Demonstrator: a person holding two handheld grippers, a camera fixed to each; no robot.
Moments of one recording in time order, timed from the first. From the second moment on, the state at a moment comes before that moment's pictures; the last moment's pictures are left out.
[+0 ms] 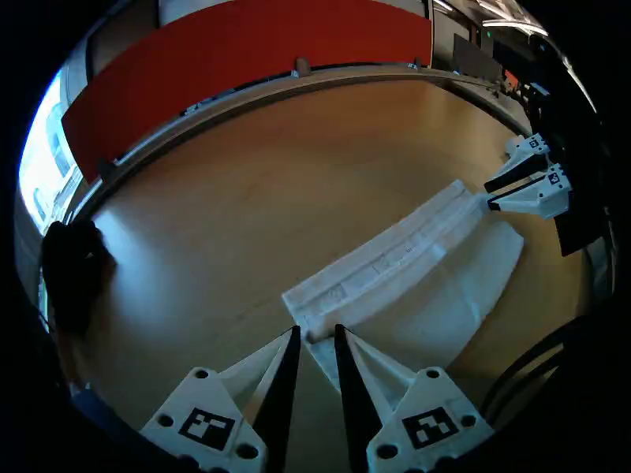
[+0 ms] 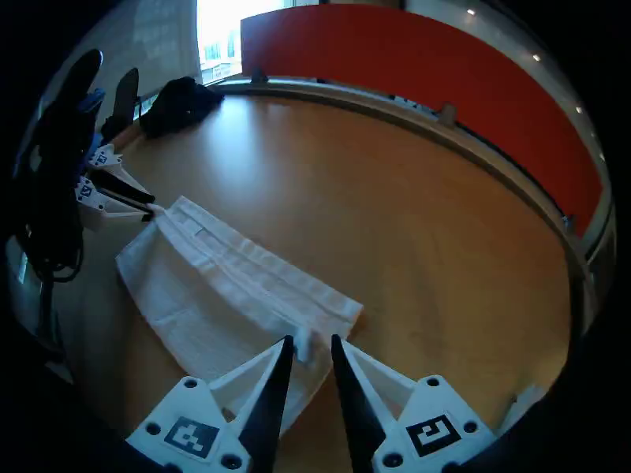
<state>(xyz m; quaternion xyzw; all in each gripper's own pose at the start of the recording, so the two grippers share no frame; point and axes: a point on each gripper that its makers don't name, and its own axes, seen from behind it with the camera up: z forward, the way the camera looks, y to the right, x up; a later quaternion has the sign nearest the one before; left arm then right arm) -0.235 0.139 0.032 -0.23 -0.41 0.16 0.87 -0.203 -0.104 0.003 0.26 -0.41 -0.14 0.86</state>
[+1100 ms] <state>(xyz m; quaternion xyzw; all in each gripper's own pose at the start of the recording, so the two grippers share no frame) -0.214 0.130 0.006 -0.21 -0.42 0.11 0.88 -0.192 -0.098 -0.024 0.26 -0.40 -0.12 0.87</state>
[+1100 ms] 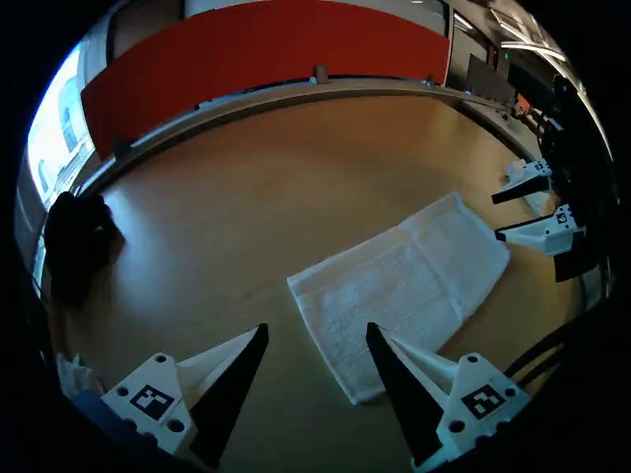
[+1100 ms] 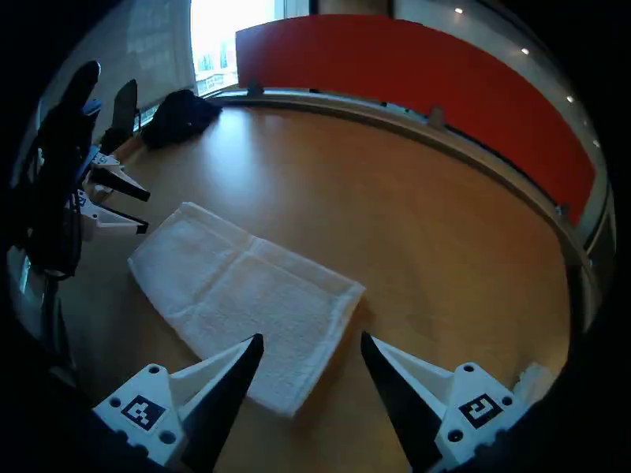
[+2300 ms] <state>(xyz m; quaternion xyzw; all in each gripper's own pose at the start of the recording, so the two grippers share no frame) -0.221 0.110 -0.074 -0.17 -0.43 0.06 0.89 -0.200 -0.095 -0.078 0.28 -0.40 -0.12 0.86</state>
